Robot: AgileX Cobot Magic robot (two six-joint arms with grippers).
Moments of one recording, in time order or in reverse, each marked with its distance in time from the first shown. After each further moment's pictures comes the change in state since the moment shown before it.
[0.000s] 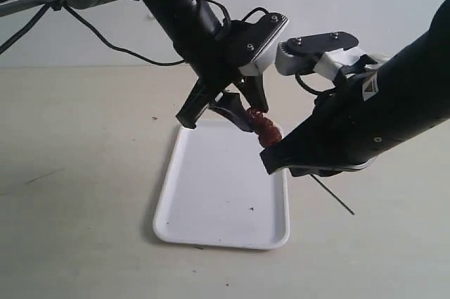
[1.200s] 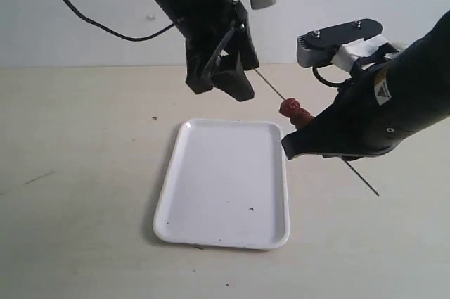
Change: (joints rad) left arm 0.002 -0.142 0.000 0.093 -0.006 -0.556; right arm 0.000 -0.002 -0.004 -0.376 0.004 0.339
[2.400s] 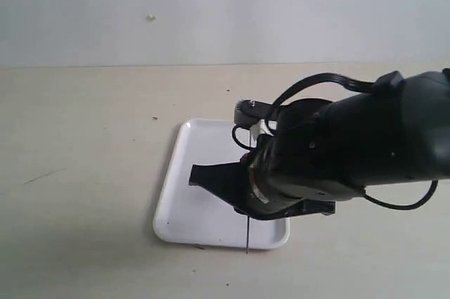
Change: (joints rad) left arm 0.468 -0.642 0.611 -0.138 -0.346 -0.690; right arm 0.291 0.375 -0.031 -0.432 -0.207 1.216
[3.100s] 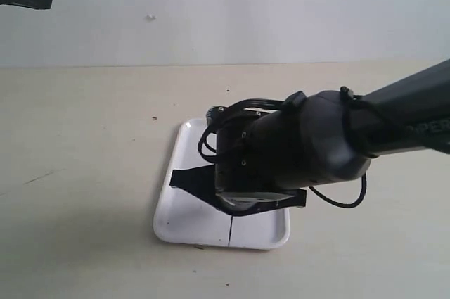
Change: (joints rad) left arm 0.000 -0.040 0.117 -0.006 -0.109 -0.017; right arm 0.035 0.188 -0.152 -0.159 0.087 0.145
